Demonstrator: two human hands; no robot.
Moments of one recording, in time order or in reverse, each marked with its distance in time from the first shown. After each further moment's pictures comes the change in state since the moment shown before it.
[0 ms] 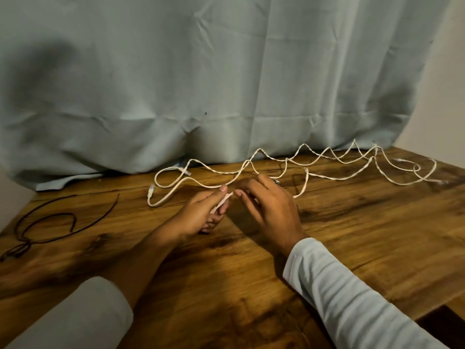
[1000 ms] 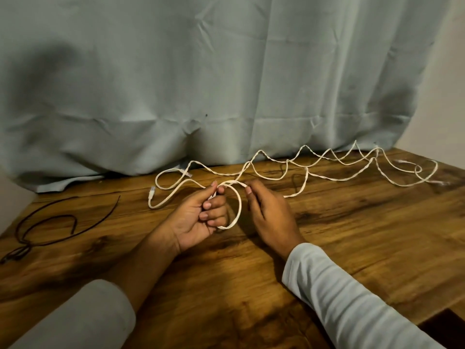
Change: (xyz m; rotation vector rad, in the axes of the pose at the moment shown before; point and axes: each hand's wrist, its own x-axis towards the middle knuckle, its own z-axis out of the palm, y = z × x) left_hand 0.000 0.005 0.003 -0.867 -0.066 -0.090; right_hand -0.004 0.009 0.017 0.206 -0.051 0.228
